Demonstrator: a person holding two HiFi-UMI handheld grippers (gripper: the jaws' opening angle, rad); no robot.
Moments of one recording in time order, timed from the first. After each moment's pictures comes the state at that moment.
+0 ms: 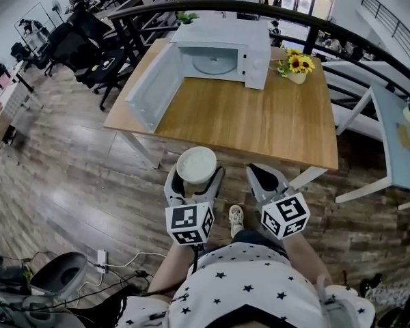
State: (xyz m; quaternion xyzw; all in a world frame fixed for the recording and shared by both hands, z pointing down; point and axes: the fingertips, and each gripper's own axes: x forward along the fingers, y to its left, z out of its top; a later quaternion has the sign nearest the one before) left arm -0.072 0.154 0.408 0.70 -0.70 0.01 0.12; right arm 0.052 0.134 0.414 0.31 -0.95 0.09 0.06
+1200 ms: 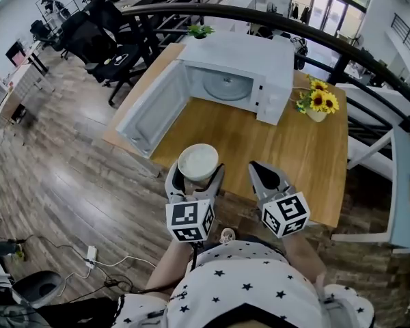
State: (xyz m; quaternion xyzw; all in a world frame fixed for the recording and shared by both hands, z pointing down) left arm -0.101 -0.031 0.398 0.65 -0.75 0.00 0.12; right arm 0.020 -0.070 0.406 0.25 -0.96 0.08 0.07
